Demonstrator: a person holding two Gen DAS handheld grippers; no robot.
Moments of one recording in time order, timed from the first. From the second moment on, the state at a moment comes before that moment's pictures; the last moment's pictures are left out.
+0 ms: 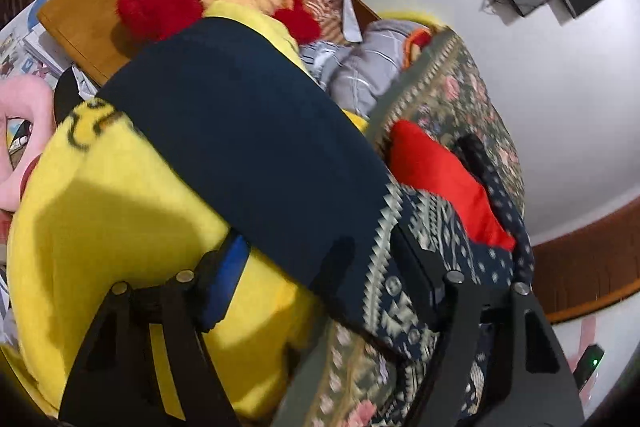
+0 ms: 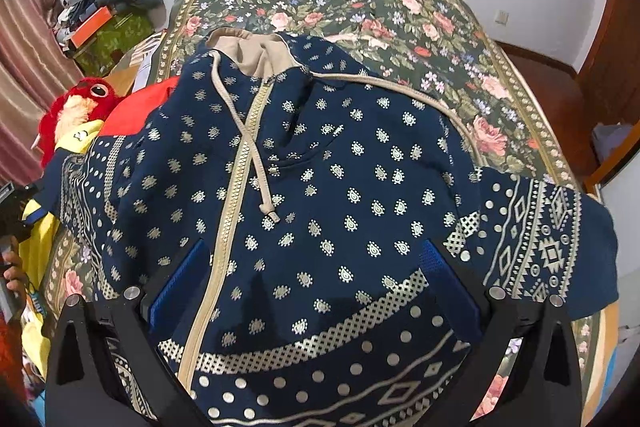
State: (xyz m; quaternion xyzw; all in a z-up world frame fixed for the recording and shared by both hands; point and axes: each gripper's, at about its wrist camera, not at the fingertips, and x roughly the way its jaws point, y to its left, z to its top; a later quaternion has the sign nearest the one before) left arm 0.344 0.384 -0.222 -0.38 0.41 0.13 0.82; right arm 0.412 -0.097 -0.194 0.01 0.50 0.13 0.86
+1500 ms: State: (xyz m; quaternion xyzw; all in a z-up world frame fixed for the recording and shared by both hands) left arm 0.415 0.104 -0.034 -0.01 0.30 -0.02 0.95; right arm 0.389 -0.141 -0.194 -0.03 0.52 0.12 0.85
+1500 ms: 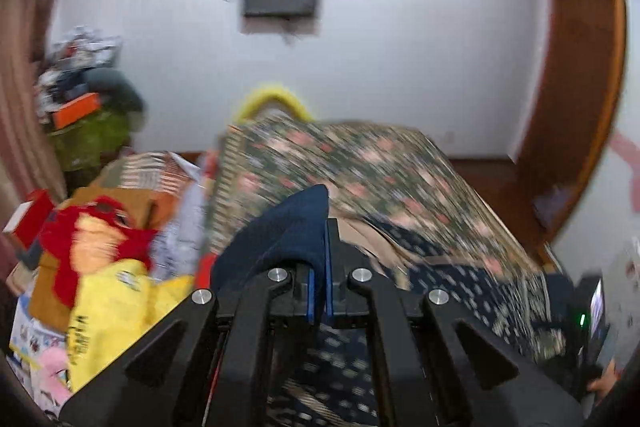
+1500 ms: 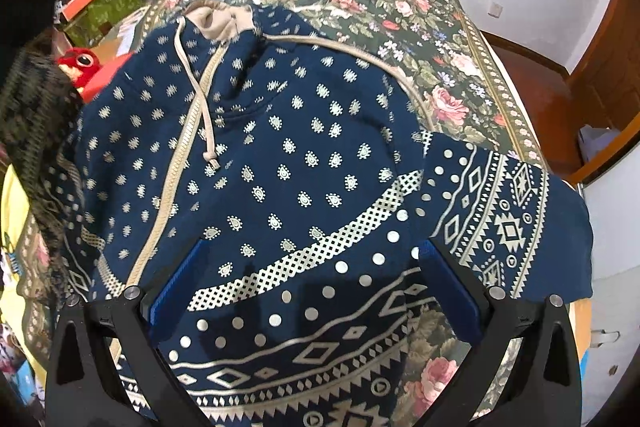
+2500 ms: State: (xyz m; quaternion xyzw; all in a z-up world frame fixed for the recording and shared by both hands) left arm 0.346 0.078 -0.172 0.03 0.50 -0.11 0.86; right arm 0.368 -0.093 -0.149 -0.10 0.45 0.17 0.87
